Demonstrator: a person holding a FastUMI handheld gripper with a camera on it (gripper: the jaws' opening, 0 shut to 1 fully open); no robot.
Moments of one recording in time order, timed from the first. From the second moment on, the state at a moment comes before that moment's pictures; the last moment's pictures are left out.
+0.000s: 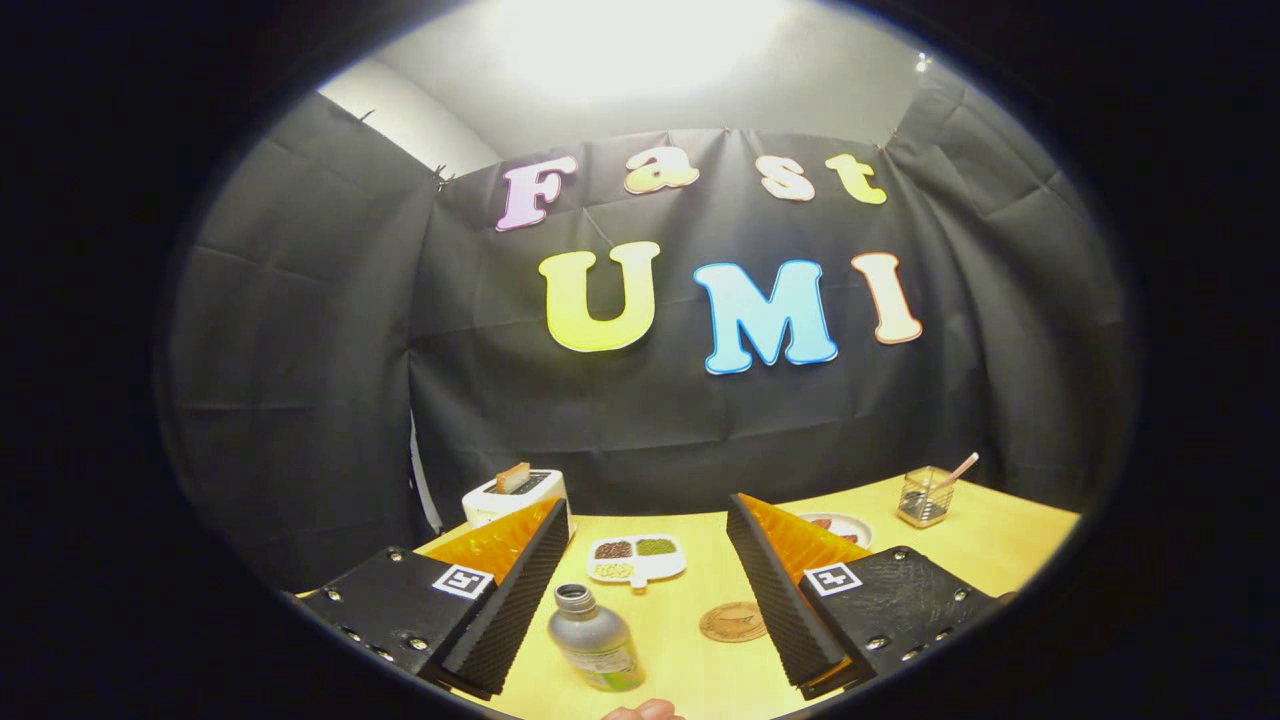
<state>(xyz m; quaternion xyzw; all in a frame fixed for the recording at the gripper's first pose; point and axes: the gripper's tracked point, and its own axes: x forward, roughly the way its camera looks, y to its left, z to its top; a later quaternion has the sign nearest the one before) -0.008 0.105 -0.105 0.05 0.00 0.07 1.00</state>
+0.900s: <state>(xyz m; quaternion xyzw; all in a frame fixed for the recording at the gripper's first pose) 0.013 0.153 -0.223 0.00 0.03 0.09 1.00</state>
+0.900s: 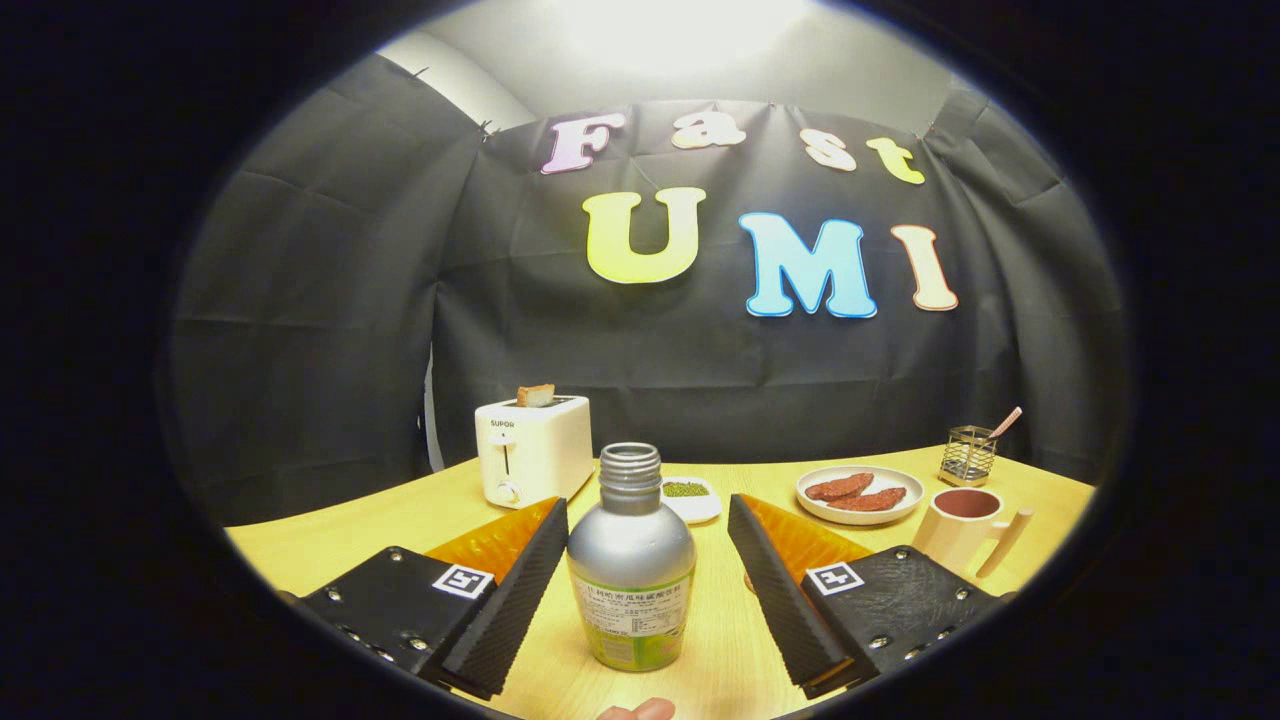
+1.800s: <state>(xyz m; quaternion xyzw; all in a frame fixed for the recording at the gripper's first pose) 0.026 0.150 -0.237 0.02 0.05 0.09 0.99</state>
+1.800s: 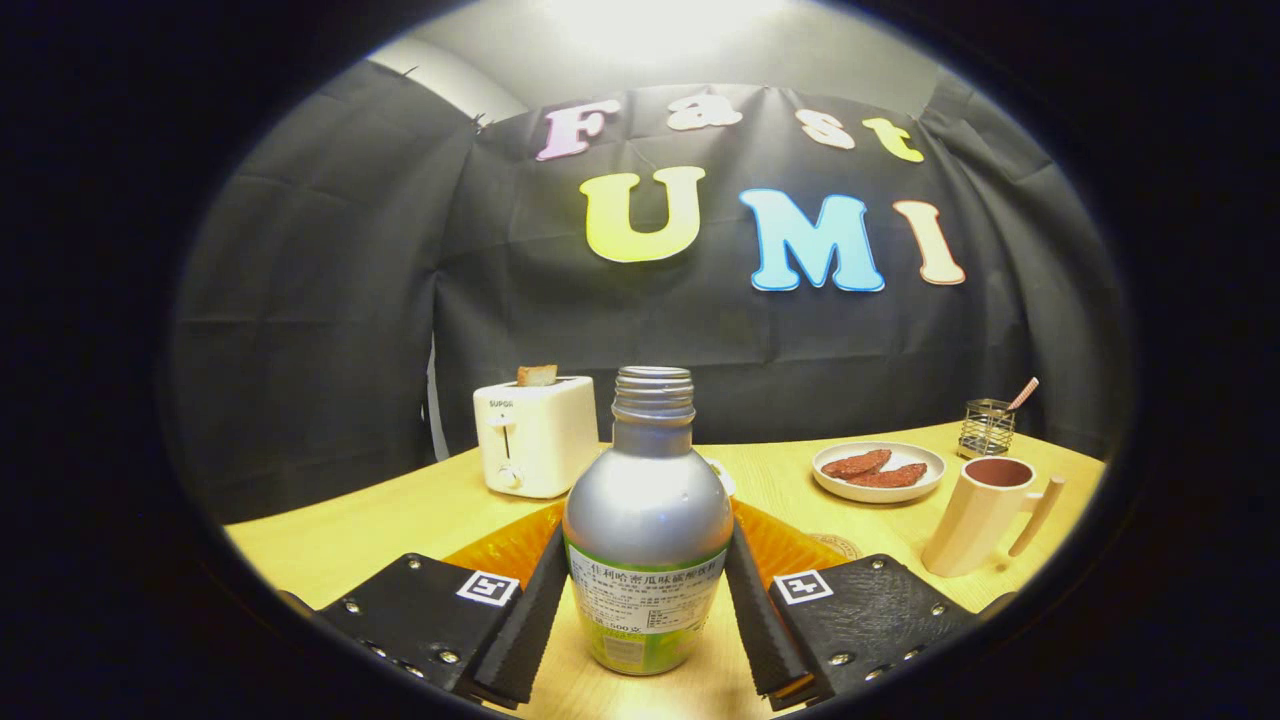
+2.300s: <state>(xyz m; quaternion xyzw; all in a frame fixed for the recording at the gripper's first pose) 0.045 0.069 -0.192 0.21 0.03 0.04 0.98</state>
